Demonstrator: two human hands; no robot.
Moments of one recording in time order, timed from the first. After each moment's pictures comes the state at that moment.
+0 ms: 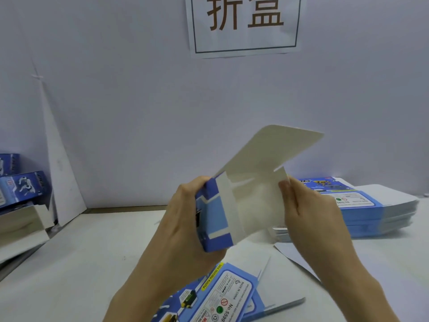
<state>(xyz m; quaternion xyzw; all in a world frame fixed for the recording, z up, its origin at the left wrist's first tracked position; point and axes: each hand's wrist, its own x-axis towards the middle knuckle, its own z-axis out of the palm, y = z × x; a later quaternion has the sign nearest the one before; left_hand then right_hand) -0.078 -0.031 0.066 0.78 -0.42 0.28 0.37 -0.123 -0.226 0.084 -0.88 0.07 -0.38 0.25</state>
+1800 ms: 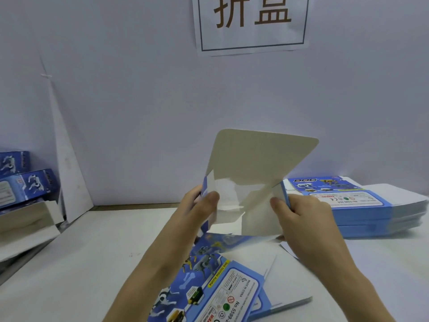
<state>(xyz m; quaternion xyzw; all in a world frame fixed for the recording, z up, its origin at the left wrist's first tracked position) -0.070 -0.042 0.088 0.73 -0.19 -0.08 0.66 -0.121 -0.212 0.086 -0.87 0.14 -0.27 0.39</state>
